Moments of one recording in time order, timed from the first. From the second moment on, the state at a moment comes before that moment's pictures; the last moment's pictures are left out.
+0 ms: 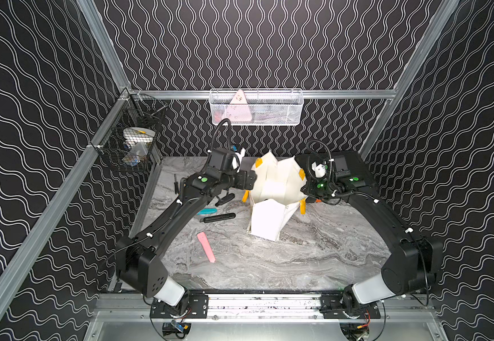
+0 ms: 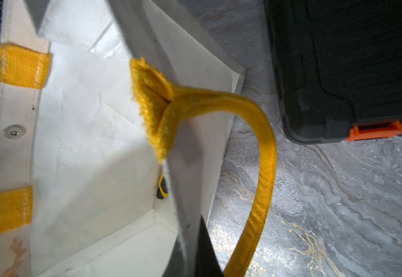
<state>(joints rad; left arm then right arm) -0.38 1.48 1.40 -0.54 0.06 -0.24 0.25 1.52 1.33 -0.70 -0.29 0.45</state>
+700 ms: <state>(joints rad) -0.32 1.28 0.95 -0.80 -0.34 -0.68 0.25 1.52 1.31 -0.68 -0.29 0.44</state>
